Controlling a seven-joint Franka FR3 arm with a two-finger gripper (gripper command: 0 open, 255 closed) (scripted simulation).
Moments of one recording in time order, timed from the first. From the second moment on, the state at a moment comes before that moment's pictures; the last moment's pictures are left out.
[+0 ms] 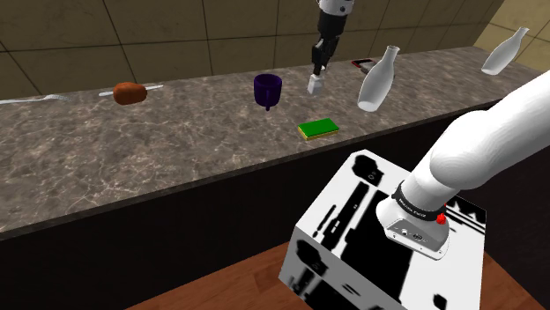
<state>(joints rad) -0.12 -0.34 -0.08 -2.28 -0.03 1.96 -0.22</state>
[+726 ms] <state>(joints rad) -0.11 -0.31 -0.07 -2.12 -0.02 1.83 -0.21</state>
